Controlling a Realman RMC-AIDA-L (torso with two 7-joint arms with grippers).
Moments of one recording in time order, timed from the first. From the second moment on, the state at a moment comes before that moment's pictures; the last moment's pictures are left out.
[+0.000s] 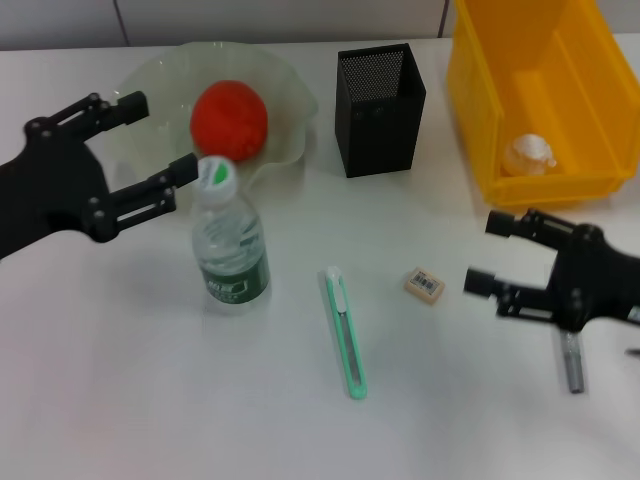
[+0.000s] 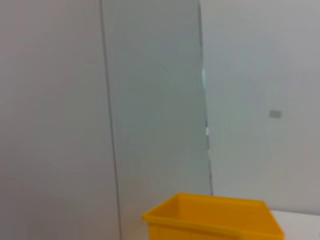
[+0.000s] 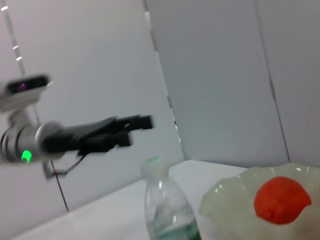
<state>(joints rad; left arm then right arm) 0.01 -2.07 1.22 1.22 1.33 1.36 -1.24 0.20 2.08 -0.99 -0.76 -1.57 -1.62 1.28</state>
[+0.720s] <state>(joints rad) -0.11 -2.07 1.21 0.82 1.55 1.56 -1.02 0.54 2.09 -1.61 -1.47 -2.39 -1.40 2.71</state>
